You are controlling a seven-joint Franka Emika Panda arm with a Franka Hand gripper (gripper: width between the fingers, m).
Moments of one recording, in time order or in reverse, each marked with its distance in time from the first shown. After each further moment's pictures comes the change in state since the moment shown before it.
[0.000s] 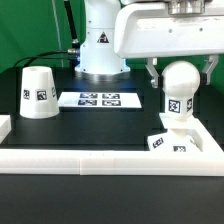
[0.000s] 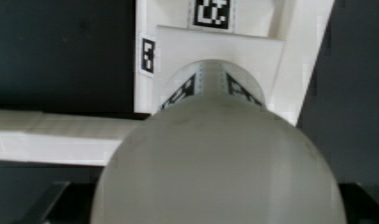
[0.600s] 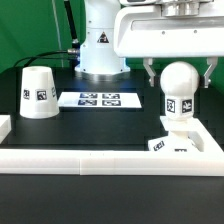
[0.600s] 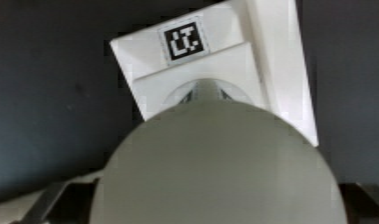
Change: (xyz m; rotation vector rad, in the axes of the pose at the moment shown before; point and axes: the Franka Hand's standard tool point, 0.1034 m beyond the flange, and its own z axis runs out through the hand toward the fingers) arm -0.005 0.000 0.002 -0.007 -0.022 0.484
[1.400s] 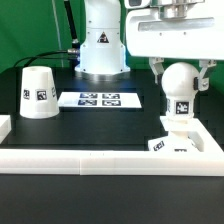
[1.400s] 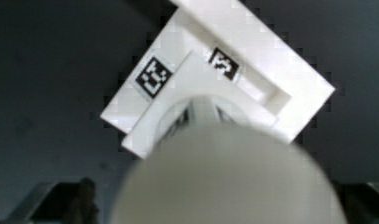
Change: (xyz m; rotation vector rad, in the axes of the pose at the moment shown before) arm -0.005 -0.003 0.001 0.026 -0.041 0.467
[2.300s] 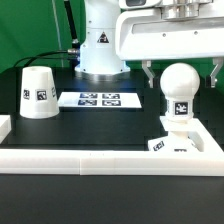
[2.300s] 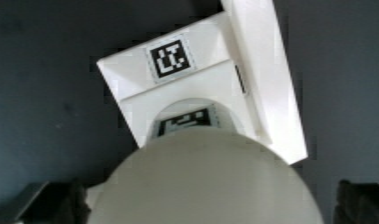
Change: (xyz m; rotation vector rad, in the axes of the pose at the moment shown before) arm -0.001 0.000 0.001 -0.006 0.002 -0.709
